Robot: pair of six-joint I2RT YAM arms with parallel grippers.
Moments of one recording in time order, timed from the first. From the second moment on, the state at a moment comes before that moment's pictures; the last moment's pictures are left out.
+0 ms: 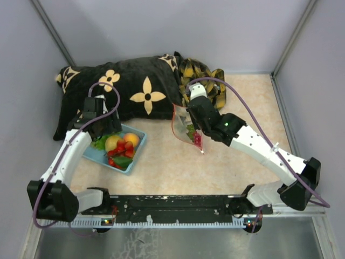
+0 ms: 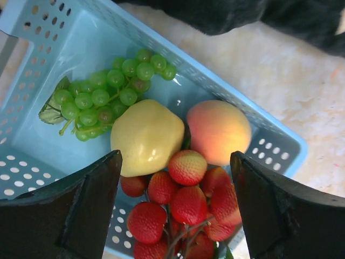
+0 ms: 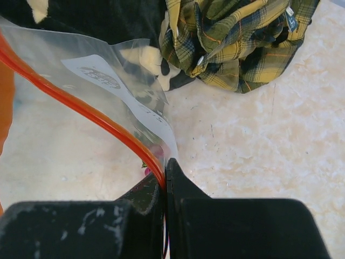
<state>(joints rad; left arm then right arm) -0.13 1.17 1.02 -0.70 -0.13 -0.32 0.86 1.31 1.31 -0.67 0.51 0.19</state>
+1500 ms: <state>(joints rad) -0.08 1.63 1.09 -0.84 -0.15 -0.27 0.86 1.22 1.15 -0.49 0.35 0.12</state>
